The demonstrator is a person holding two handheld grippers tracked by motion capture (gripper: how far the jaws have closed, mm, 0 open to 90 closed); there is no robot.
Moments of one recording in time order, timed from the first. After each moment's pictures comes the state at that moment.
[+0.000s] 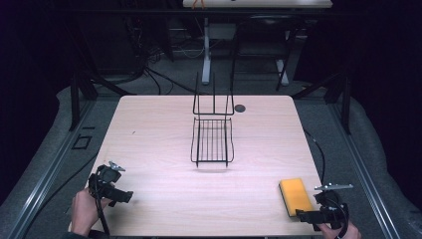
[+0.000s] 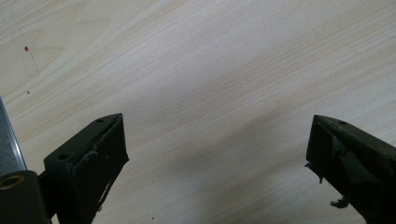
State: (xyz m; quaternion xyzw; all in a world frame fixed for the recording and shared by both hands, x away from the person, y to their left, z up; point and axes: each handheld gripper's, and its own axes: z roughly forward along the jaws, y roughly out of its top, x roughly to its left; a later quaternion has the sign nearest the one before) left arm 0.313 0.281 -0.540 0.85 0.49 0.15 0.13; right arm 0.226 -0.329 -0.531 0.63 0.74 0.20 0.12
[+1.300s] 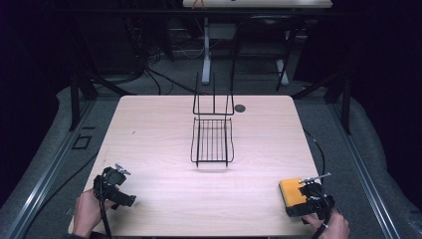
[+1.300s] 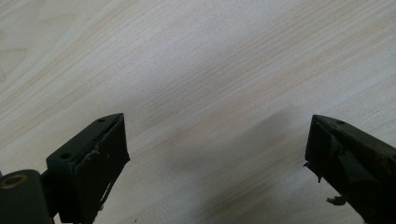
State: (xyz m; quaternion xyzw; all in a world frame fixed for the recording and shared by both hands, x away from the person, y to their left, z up) left arm 0.312 0.272 -0.545 0.87 0.46 0.13 0.11; right arm 0.260 -0.306 -0.546 0.62 0.77 0.14 0.07
